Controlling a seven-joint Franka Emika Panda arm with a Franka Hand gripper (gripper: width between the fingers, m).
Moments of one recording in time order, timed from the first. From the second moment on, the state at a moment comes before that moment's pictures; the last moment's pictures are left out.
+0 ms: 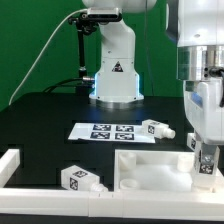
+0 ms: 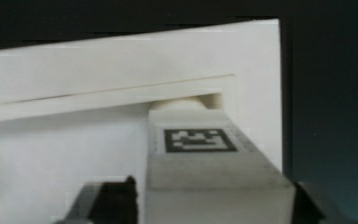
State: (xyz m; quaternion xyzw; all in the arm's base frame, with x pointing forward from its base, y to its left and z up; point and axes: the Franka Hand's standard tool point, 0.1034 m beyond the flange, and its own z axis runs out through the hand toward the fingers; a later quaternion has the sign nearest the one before) arm 0.638 0.111 0.075 -0.69 0.72 -0.04 0.07
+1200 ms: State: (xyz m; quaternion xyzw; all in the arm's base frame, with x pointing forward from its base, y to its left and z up) arm 0.638 0.113 0.075 -0.99 0.08 -0.07 -0.02
